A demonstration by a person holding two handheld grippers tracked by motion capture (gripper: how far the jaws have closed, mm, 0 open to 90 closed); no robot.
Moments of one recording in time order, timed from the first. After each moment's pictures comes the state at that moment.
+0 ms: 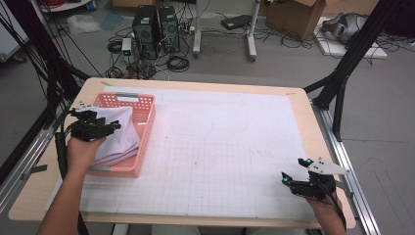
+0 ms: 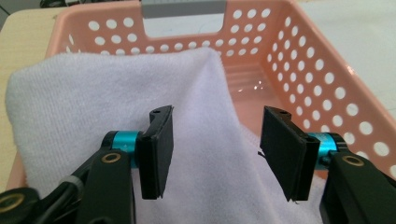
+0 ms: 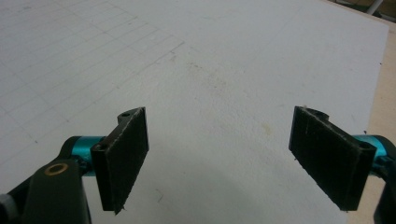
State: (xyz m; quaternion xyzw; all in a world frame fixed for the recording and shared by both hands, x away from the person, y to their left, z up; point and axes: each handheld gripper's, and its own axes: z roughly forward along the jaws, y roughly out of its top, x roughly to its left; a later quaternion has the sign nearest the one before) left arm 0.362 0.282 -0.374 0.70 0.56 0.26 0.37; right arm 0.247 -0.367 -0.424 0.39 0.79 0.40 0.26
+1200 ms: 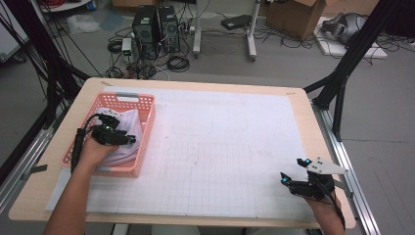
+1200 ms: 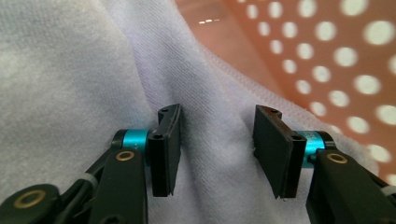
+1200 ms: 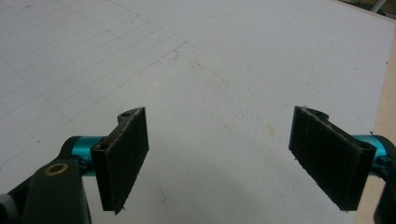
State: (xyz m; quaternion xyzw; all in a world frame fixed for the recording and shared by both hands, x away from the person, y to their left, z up) left arm 0.388 0.257 -0.413 0.81 0.47 0.12 0.33; right arm 0.248 -0.365 -0.426 0.39 0.79 0.40 0.25
